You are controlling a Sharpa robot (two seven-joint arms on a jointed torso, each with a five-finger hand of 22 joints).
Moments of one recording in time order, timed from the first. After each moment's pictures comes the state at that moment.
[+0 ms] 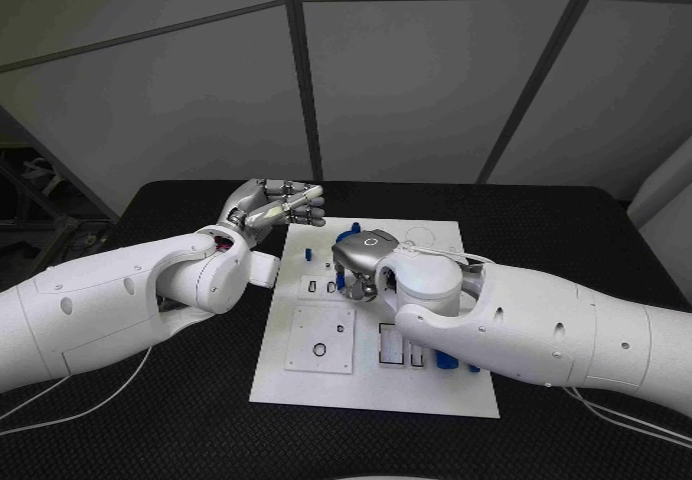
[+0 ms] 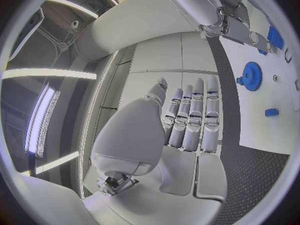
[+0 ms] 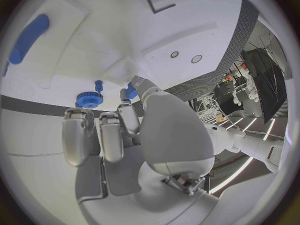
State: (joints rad) left arm 1.14 -0.94 0.06 1.60 -0.10 -0.41 0.38; left_hand 1.43 -0.02 0.08 0.08 0.13 1.01 0.21 0.07 0.07 1.13 0.14 0.08 0.07 1.17 0.09 0.14 0.20 0.18 1.01 0.20 0.37 0.15; right arm 1.21 -0.40 -0.05 1.49 -1.84 -0.05 -0.50; right_hand 1.38 -0.08 0.23 0.09 0.33 1.03 0.14 0.13 0.11 1.35 0.06 1.32 1.29 1.47 -0.01 1.54 1.31 0.05 1.46 0.11 1.50 1.31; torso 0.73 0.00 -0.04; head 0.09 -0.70
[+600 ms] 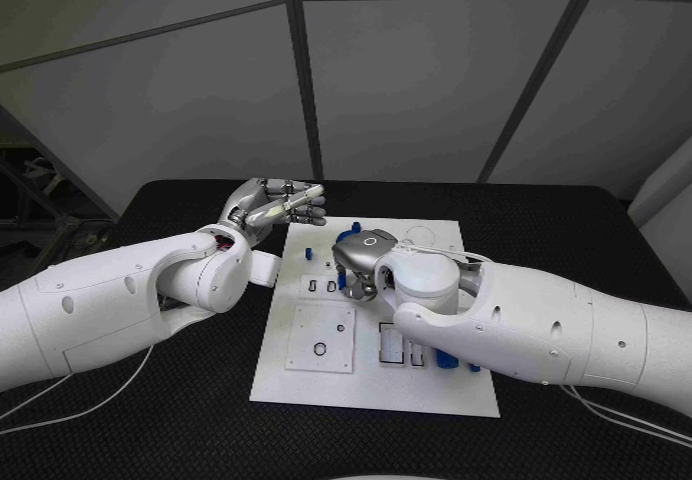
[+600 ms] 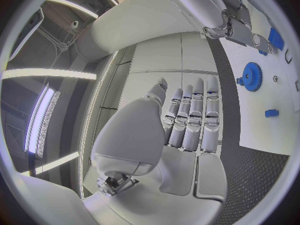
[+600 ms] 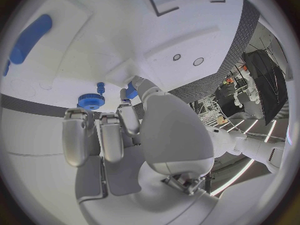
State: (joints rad) left arm 1.14 -0.94 0.06 1.60 -0.10 -0.41 0.38; left_hand 1.43 -0.02 0.08 0.08 0.13 1.01 0.21 0.07 0.07 1.13 0.14 0.08 0.07 1.17 0.09 0.14 0.20 0.18 1.01 0.20 0.37 0.15; right arm 1.21 -0.39 -0.05 1.48 -1.84 -0.02 -0.51; right_hand 1.38 -0.07 0.23 0.09 0.33 1.03 0.14 0.14 0.11 1.35 0.06 1.32 1.29 1.47 -0.01 1.54 1.31 0.05 1.46 0.10 1.50 1.31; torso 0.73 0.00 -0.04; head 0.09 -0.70
